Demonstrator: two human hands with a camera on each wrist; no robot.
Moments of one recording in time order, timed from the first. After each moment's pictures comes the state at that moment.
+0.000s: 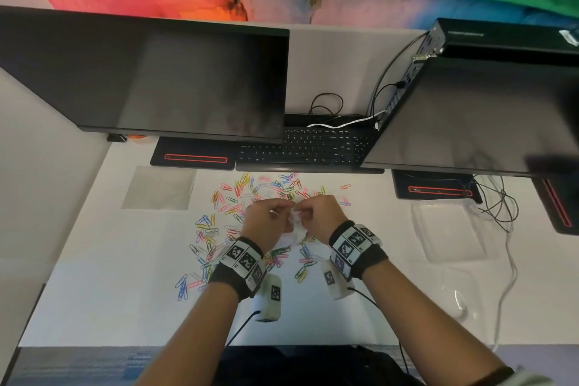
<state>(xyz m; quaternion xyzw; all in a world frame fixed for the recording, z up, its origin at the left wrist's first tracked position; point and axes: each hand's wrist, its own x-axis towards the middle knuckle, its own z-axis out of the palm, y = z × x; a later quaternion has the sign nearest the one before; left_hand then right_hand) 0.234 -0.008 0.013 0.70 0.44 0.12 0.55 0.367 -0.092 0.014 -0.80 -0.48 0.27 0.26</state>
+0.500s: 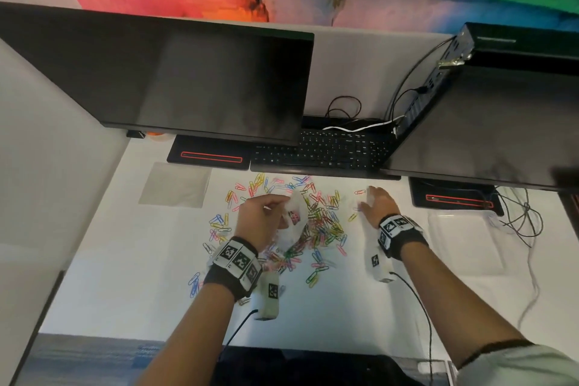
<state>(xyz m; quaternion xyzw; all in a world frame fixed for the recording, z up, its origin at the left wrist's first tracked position) 0.213 0.014 0.021 0.67 0.46 0.17 0.56 0.479 -0.111 -0.060 -0.91 -0.32 0.27 0.07</state>
